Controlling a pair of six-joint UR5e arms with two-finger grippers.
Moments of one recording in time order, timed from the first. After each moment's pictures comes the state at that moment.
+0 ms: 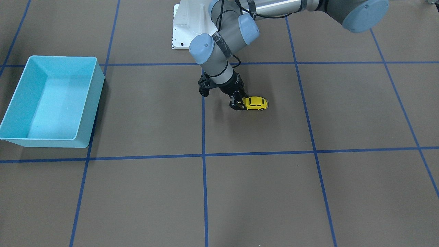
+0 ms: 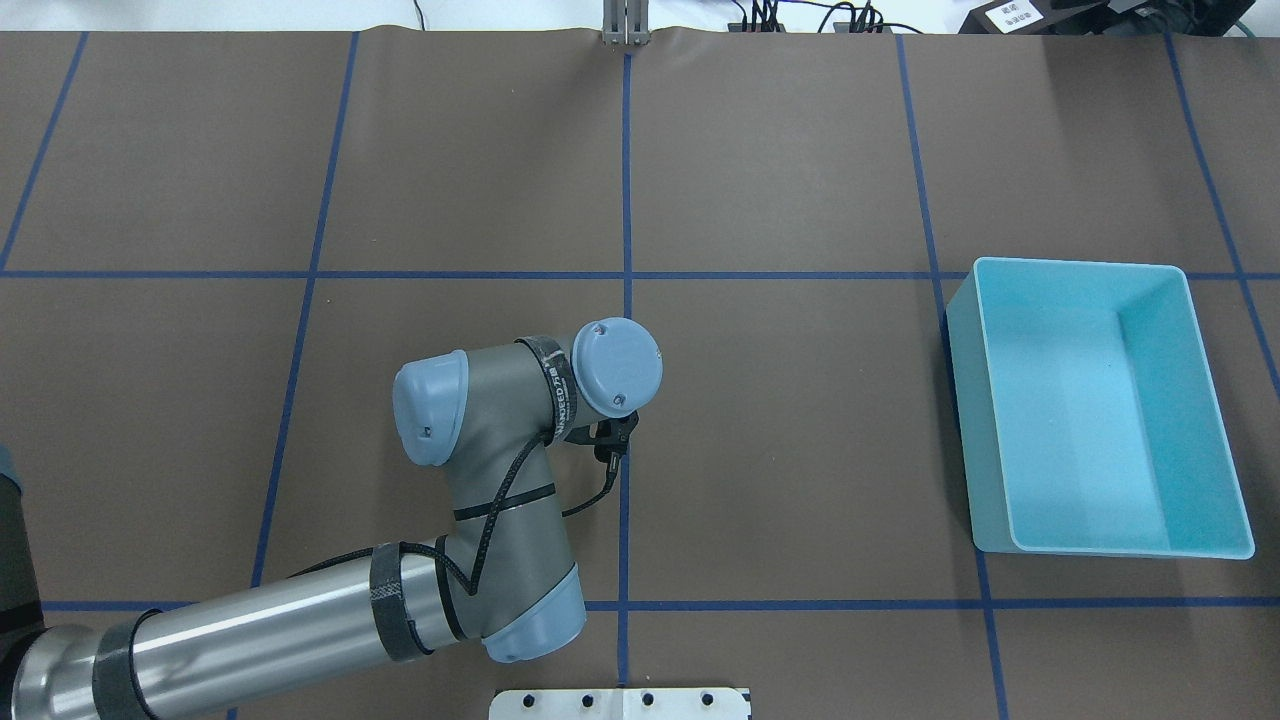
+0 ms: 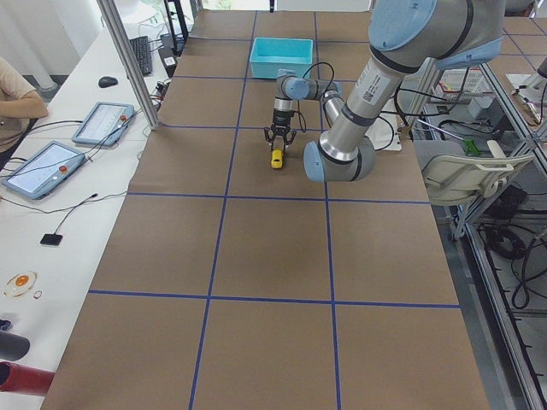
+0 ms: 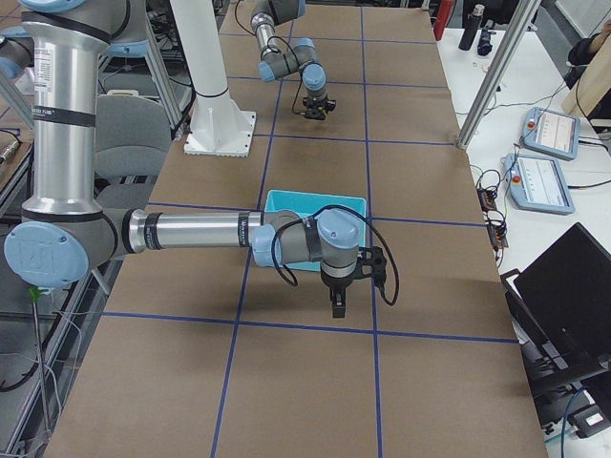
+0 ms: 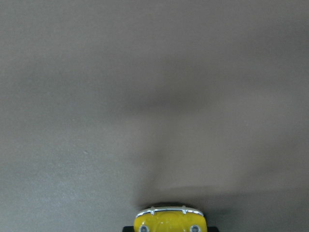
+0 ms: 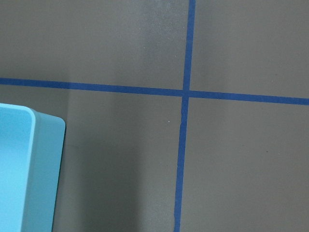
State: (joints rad) left arm -0.39 -2.42 -1.47 -1.12 -1.58 0.47; right arm 1.50 -1.67 1.72 -1.46 2.34 0.10
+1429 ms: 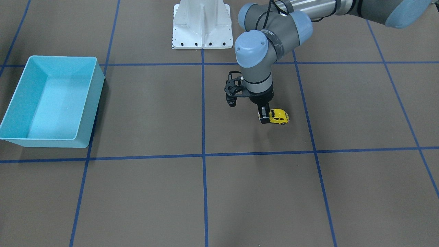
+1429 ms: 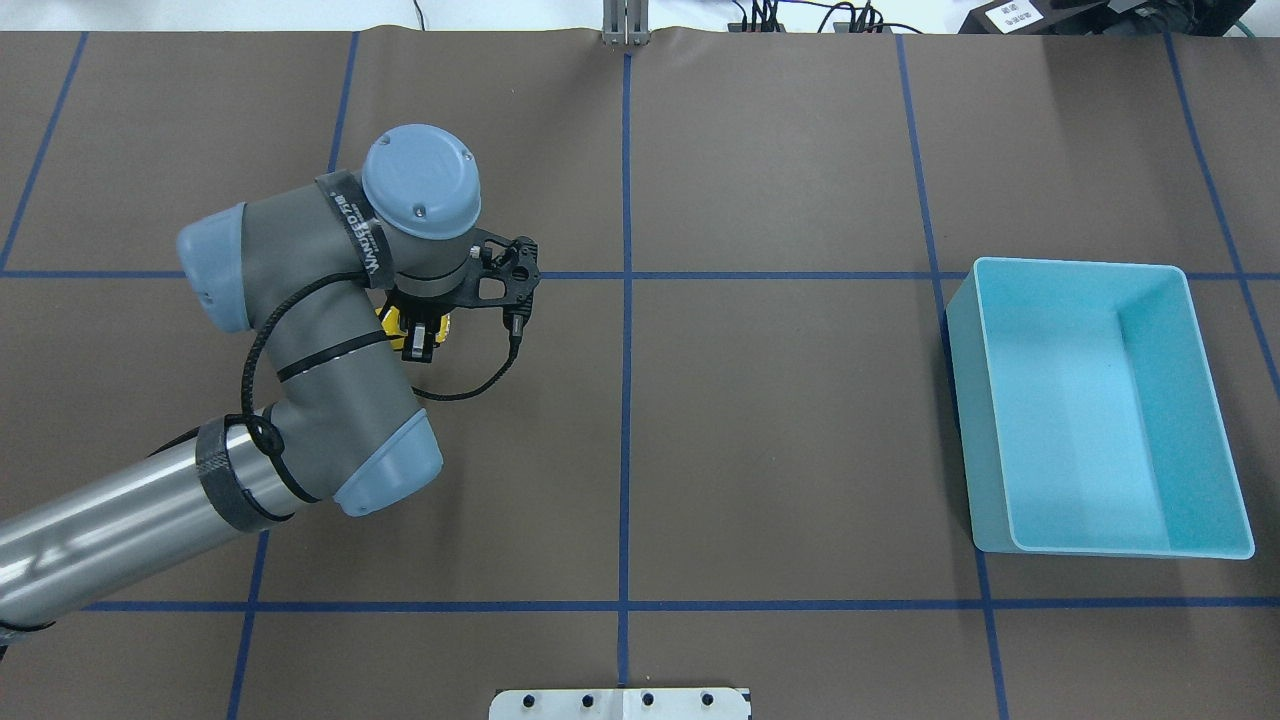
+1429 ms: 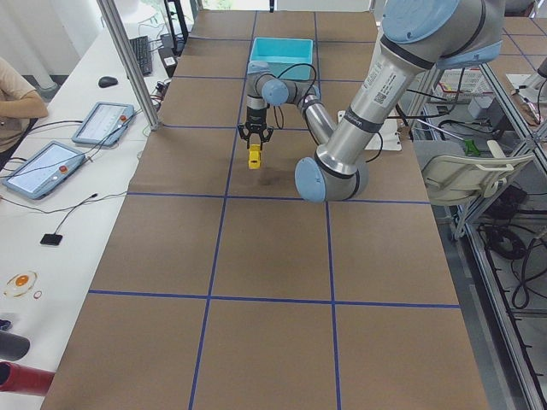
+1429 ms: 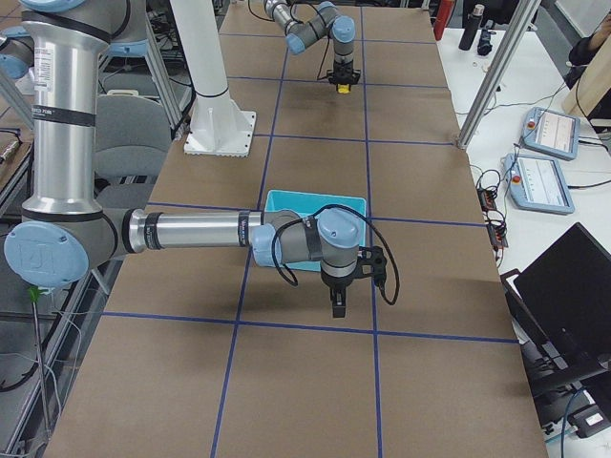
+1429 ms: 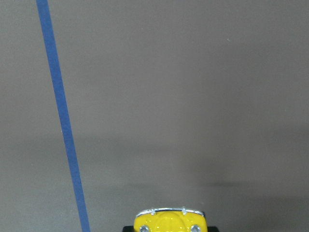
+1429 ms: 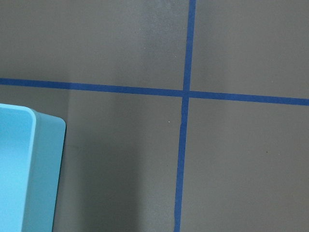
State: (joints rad) left arm -0.64 -2.23 -1.67 -1.32 -1.82 0.57; right arm 1.50 -1.67 1.72 -1.46 2.34 0.10
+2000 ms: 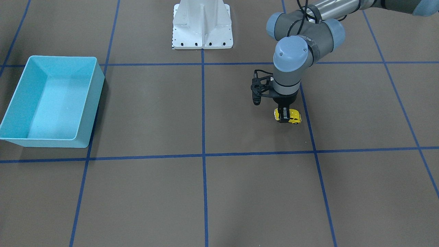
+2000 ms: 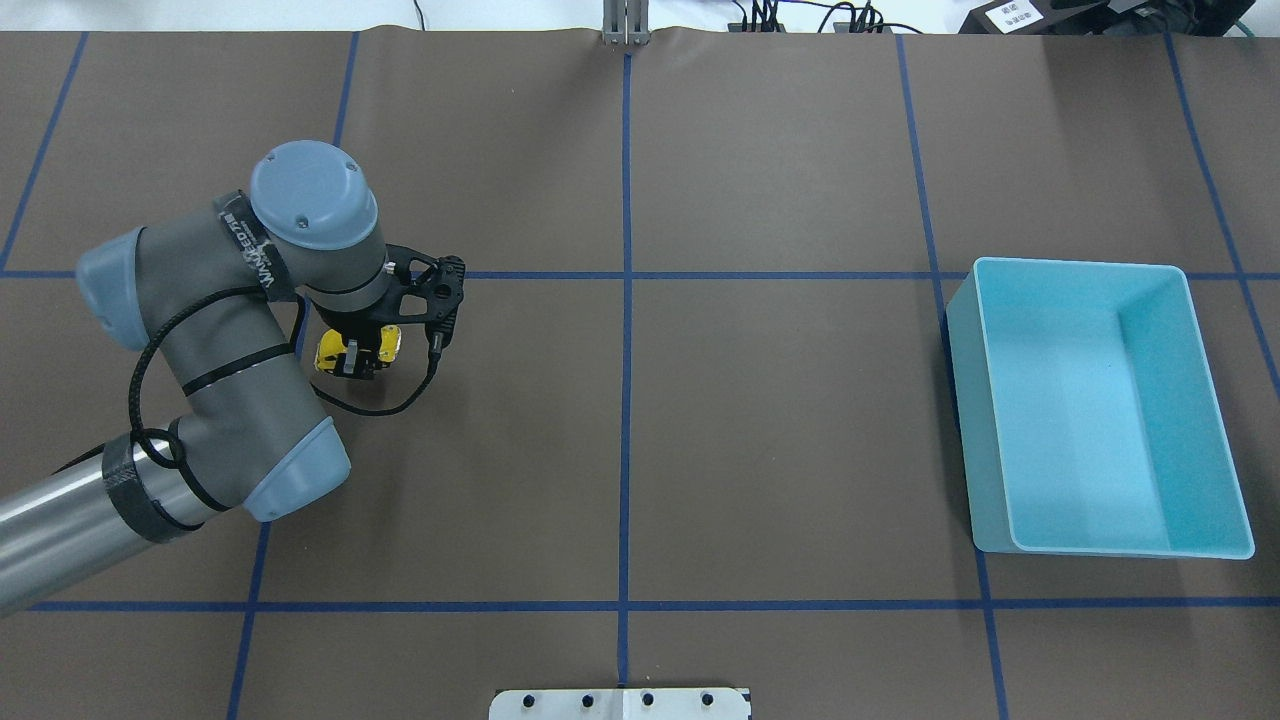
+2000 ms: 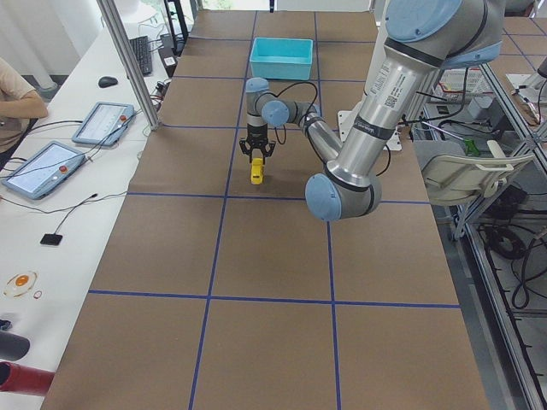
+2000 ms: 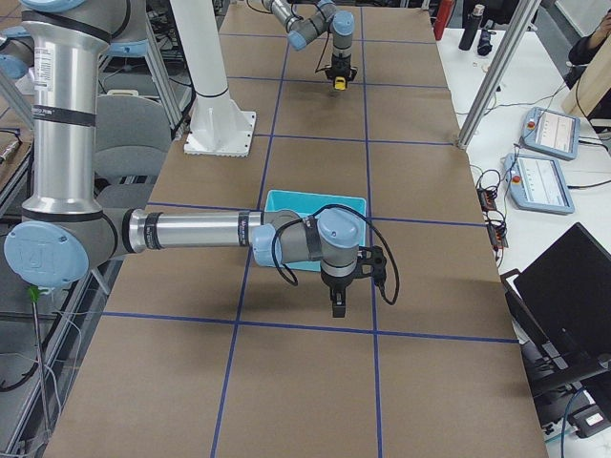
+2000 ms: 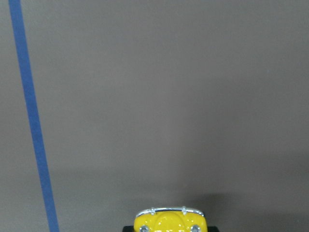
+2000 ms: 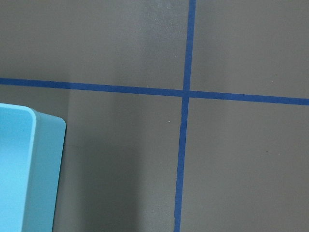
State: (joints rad) left arm -0.67 -2.09 -1.71 -1.44 -1.90 0.67; right arm 1.50 -1.67 1.72 -1.46 2.34 0.10
